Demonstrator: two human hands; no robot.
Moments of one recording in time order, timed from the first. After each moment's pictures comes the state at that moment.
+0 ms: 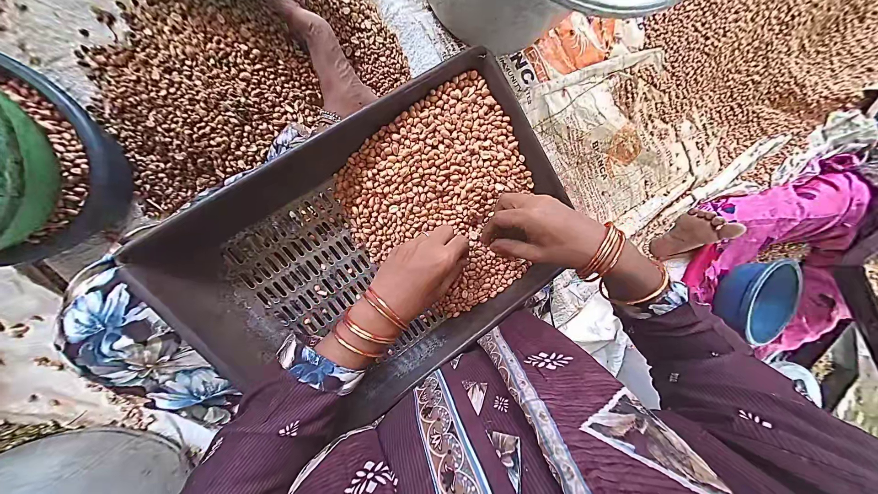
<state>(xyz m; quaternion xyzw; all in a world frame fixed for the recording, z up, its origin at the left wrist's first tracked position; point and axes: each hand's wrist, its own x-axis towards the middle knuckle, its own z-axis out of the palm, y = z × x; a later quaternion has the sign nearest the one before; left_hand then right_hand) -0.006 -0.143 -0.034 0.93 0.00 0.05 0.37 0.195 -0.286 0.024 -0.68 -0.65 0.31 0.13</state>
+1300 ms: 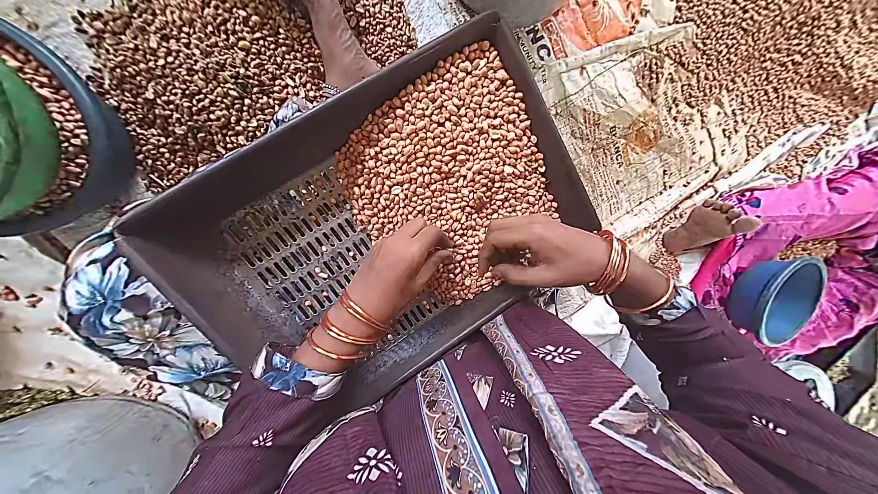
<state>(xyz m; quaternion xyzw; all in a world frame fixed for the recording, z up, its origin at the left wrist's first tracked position) -0.039 -0.140 -0.036 0.90 0.07 0.09 0.43 0.171 -0.302 0.016 -0.57 -0.65 0.42 0.25</state>
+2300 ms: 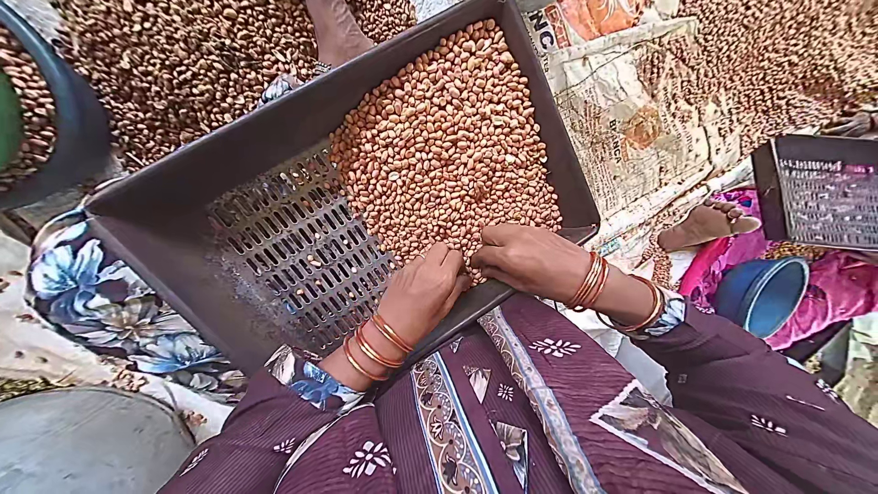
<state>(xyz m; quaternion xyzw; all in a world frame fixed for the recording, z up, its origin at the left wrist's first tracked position) -0.050 -0.197 -0.045 0.92 0.09 0.03 0.39 0.139 -0.315 0.010 -0.64 -0.71 0.29 0.07</state>
